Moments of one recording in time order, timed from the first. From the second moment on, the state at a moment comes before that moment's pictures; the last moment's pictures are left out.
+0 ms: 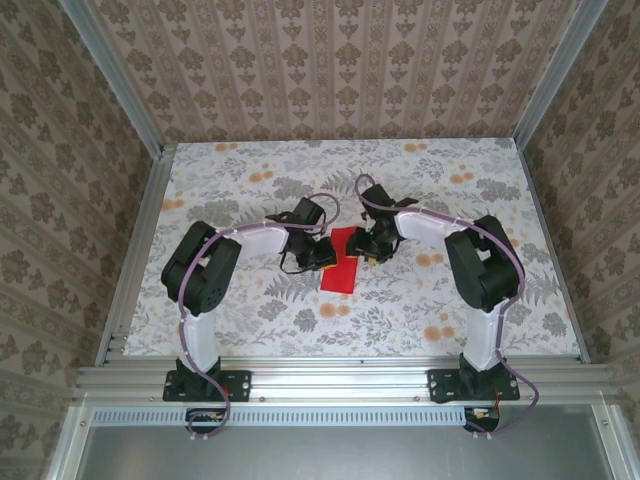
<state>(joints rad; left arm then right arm) -0.67 1.94 1.17 -0.38 0.41 -0.76 0.45 1.91 1.27 -0.63 -0.27 0.62</state>
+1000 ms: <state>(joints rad) -0.67 1.96 1.19 -0.42 0.41 -0.75 0.47 1.89 1.16 -0.47 -0.39 0.65</state>
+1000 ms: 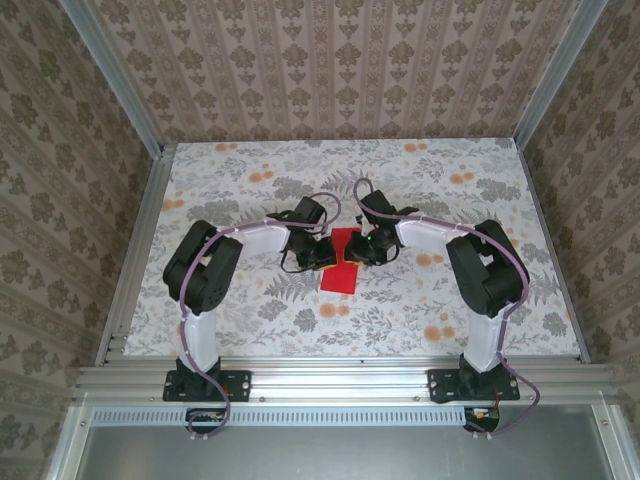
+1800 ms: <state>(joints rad) -0.67 1.96 1.20 -0.42 0.41 -0.75 0.47 1.79 1.04 -0.37 -0.45 0.68</state>
